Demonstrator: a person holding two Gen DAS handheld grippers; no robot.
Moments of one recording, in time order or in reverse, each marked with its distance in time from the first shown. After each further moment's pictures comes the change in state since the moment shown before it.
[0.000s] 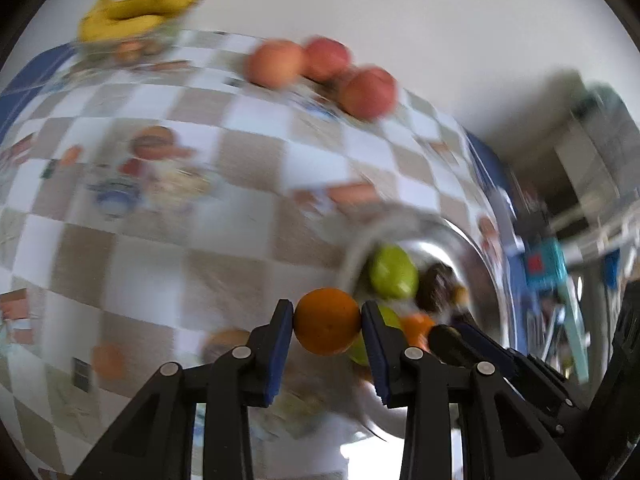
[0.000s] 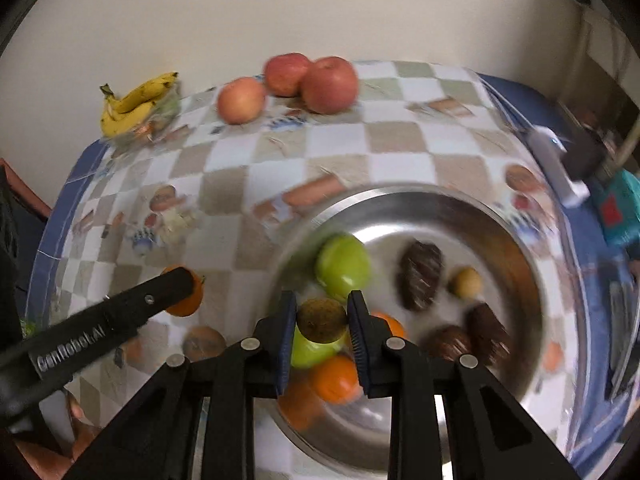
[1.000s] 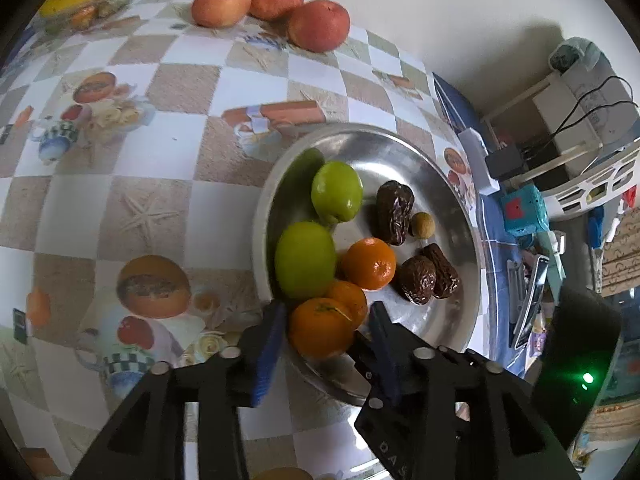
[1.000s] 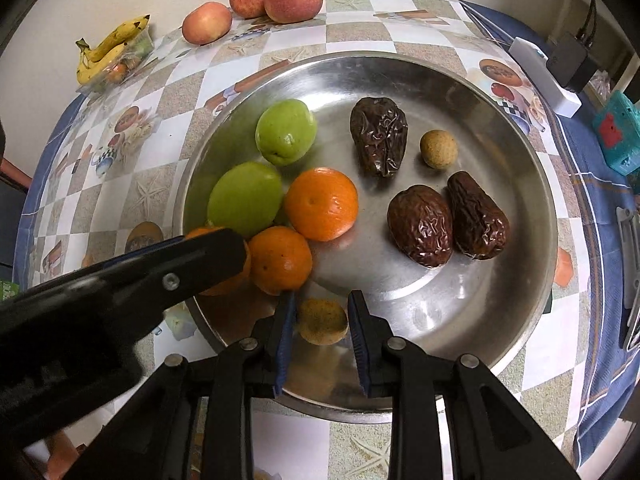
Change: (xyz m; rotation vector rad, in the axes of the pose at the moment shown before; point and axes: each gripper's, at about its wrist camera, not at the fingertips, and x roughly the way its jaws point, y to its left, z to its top) left arm 0.018 -0.028 -0.034 0.023 0.116 -0.066; right arm 0.033 -0.030 -0.055 0.021 0.168 -0.017
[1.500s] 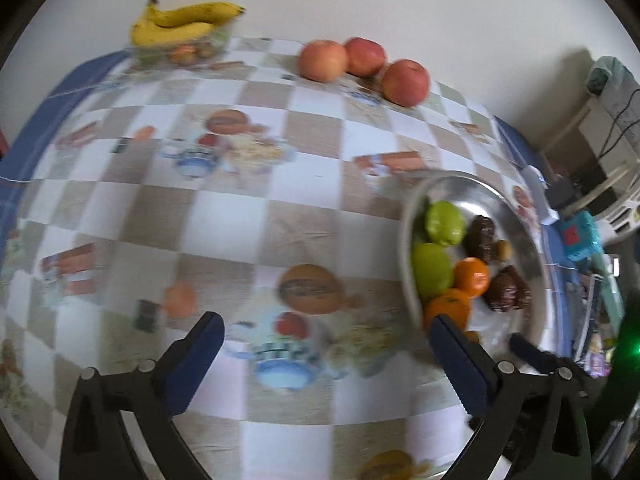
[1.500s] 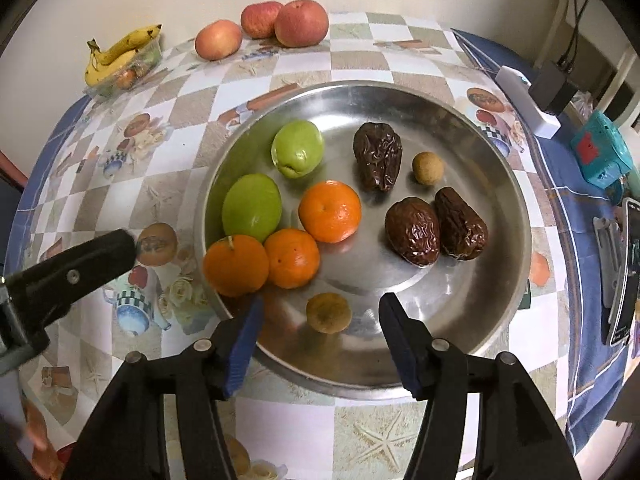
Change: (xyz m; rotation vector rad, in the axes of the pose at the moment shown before) left arm -0.057 0.054 -0.024 -0.016 -0.173 0.271; right arm -0.027 0.014 -0.018 -0.019 -0.096 -0.046
